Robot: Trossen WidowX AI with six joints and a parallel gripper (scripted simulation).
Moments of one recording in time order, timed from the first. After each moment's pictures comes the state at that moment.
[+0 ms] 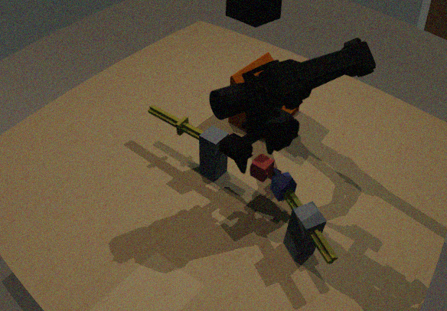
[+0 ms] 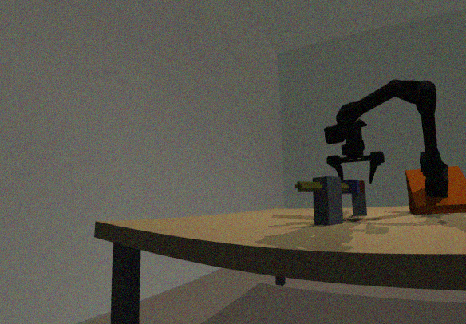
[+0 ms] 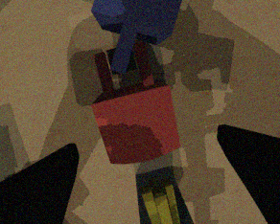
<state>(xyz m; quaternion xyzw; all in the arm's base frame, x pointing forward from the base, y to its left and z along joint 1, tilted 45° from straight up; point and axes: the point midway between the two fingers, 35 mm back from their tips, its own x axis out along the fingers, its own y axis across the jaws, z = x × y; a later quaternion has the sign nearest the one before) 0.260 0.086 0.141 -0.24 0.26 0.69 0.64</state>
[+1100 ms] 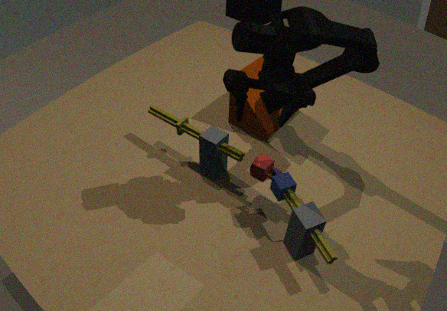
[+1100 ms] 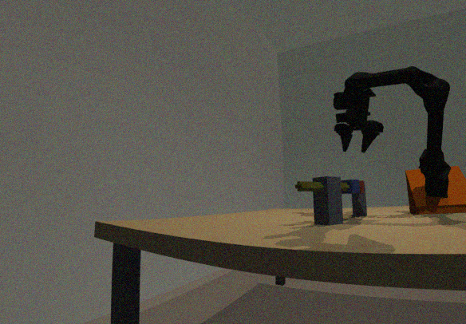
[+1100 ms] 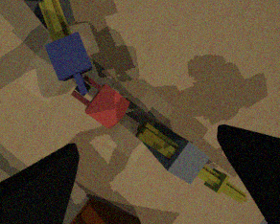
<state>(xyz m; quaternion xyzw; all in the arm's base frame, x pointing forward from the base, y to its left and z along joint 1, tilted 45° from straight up) 0.265 0.008 0.217 -0.06 0.43 0.48 0.76</state>
